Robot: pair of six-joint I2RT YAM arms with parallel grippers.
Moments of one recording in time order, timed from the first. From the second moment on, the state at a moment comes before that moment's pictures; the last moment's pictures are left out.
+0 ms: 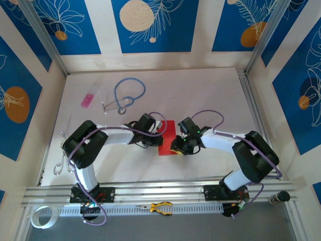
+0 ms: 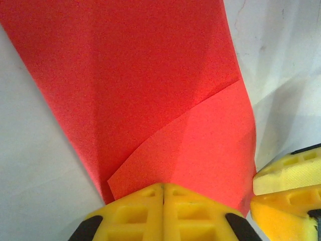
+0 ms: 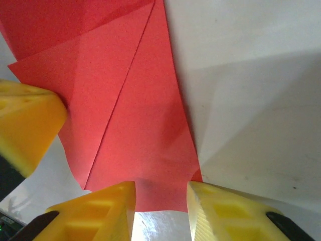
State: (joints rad) left arm -0.73 1.80 0.90 -0.07 0.40 -0.60; right arm 0.64 1.51 0.69 -0.36 -0.33 0.94
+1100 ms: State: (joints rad) left arm -0.73 1.82 0.90 -0.04 0.42 -0.61; right arm 0.47 1.64 0.69 -0.04 -0.53 0.86
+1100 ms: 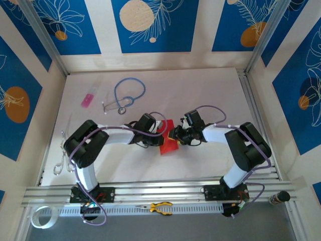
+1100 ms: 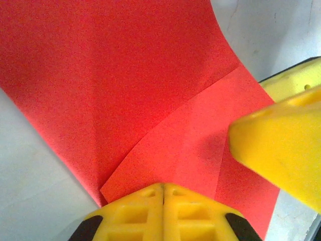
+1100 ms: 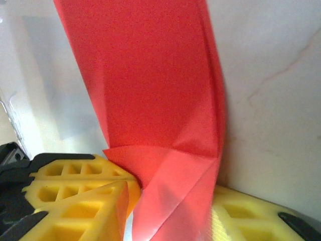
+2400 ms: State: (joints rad) left arm -0.73 1.42 0.80 -0.07 0.10 -0.57; right arm 0.41 1.33 0.80 -0.37 -0.32 0.59
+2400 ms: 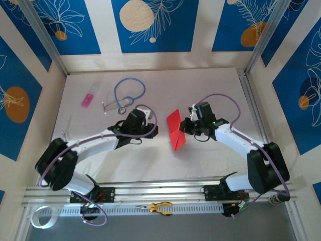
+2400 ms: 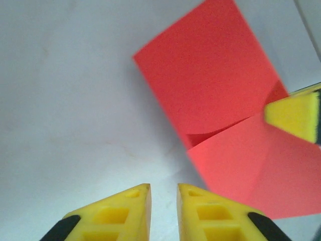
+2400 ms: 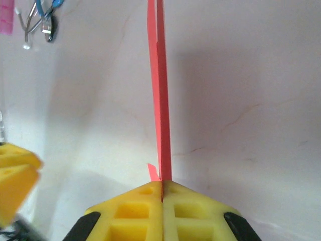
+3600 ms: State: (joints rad) left arm -0.53 0.92 0.53 -0.15 -0.20 -0.53; right arm 0.86 2.07 1.58 -1.03 0.47 0.54
